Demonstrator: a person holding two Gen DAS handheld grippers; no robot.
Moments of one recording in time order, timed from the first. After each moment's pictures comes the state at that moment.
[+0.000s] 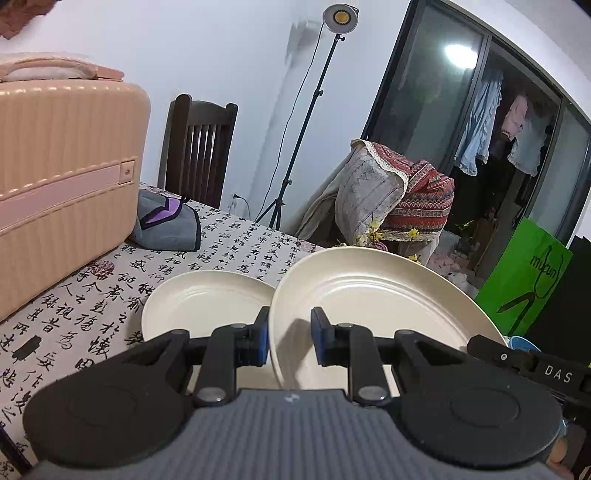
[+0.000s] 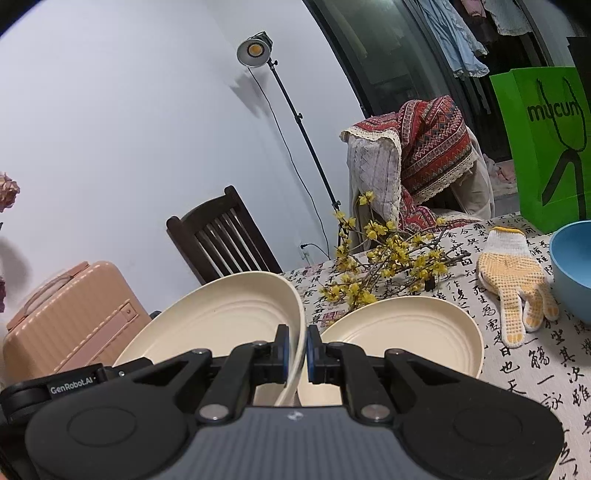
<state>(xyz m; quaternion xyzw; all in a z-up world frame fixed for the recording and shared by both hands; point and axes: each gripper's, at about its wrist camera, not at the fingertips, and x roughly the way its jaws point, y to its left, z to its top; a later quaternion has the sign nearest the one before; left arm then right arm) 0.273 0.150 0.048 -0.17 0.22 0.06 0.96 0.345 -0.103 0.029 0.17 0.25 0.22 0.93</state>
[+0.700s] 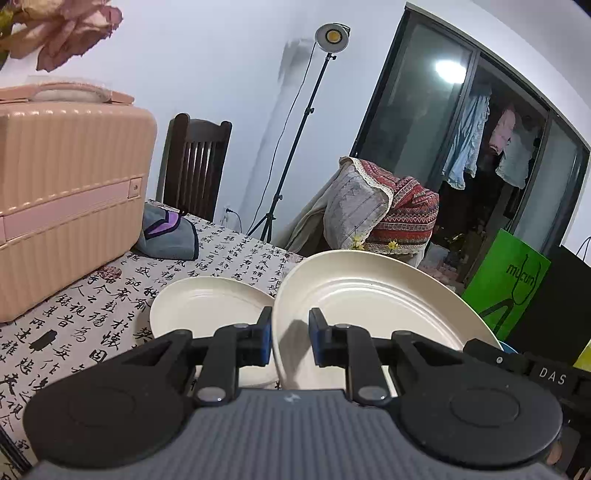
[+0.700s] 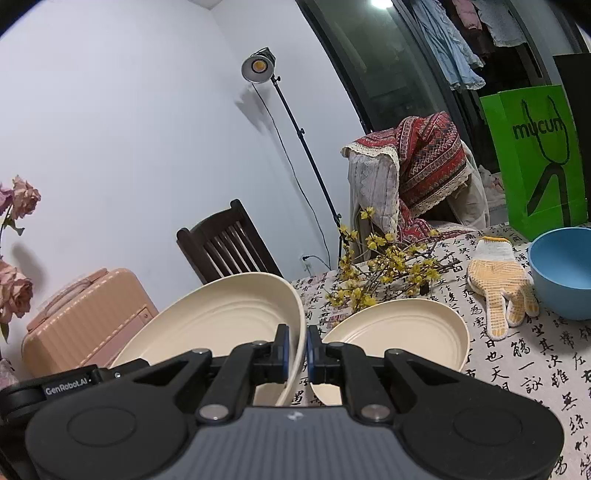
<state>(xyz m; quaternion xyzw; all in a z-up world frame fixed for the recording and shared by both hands) 0.228 0.142 0.064 -0.18 0.20 0.05 0.96 0.300 -0.114 0.046 0.17 0.22 0.21 0.94</state>
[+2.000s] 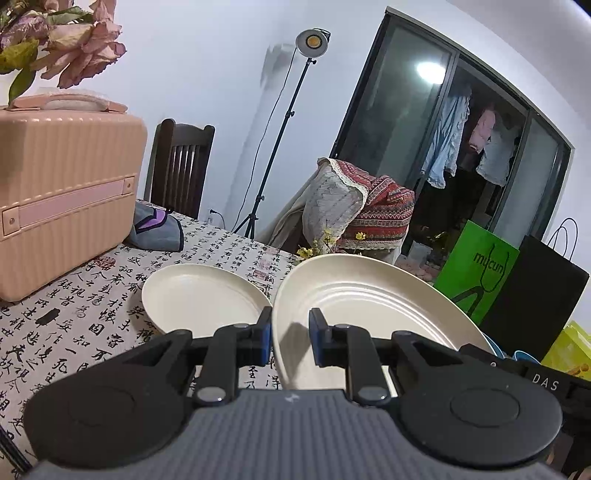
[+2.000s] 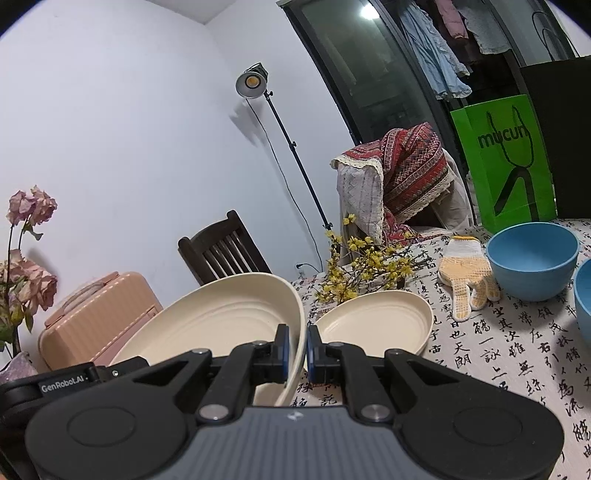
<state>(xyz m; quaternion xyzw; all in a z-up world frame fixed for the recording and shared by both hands) 0.174 0.114 0.071 -0.17 0.19 0.02 0.97 0.235 -0.148 0.051 0.18 0.21 0.20 0.94</state>
